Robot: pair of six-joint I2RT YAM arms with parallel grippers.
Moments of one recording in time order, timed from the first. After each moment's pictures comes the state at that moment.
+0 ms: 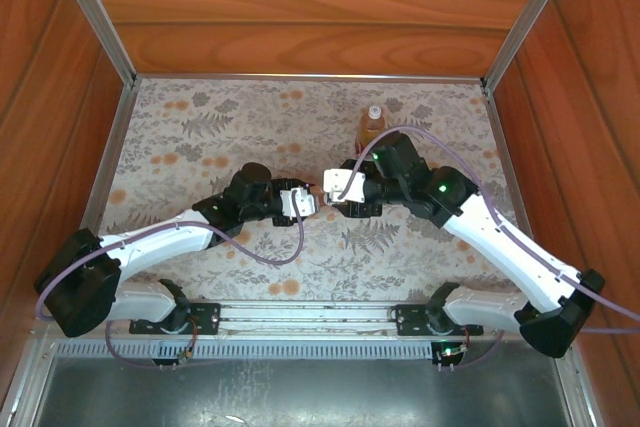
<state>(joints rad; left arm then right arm) -0.81 1.28 0.65 0.15 0.30 0.73 0.82 1.16 1.20 -0.83 -0.21 -0.91</state>
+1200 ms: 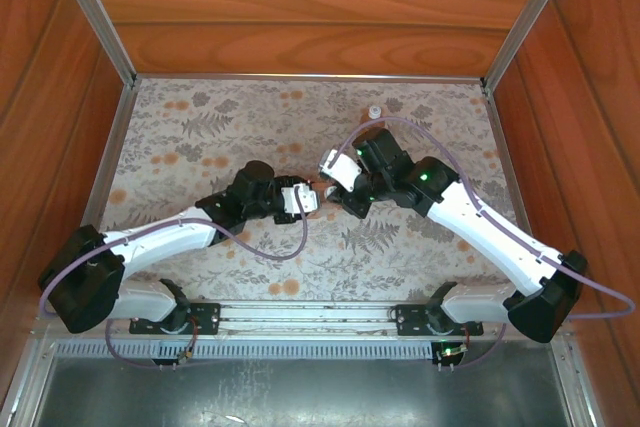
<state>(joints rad) -0.81 1.31 0.68 0.14 0.24 0.71 0.82 1.25 1.23 -0.87 -0.19 -0.29</state>
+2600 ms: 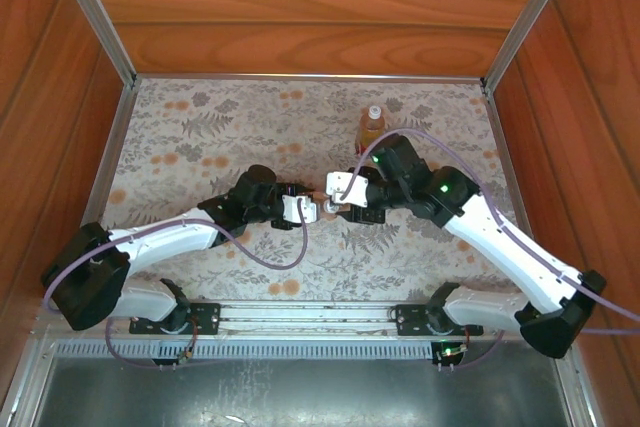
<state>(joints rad) -0.82 1.33 0.65 0.12 0.27 0.86 0.82 1.17 1.22 -0.93 -0.24 -0.84</state>
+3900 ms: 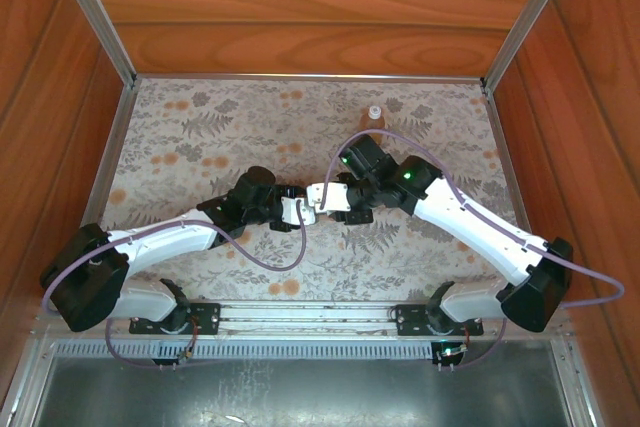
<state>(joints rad) -0.82 1.32 0.64 0.11 0.28 0.86 0.87 1.33 1.24 -0.96 -0.20 -0.94</state>
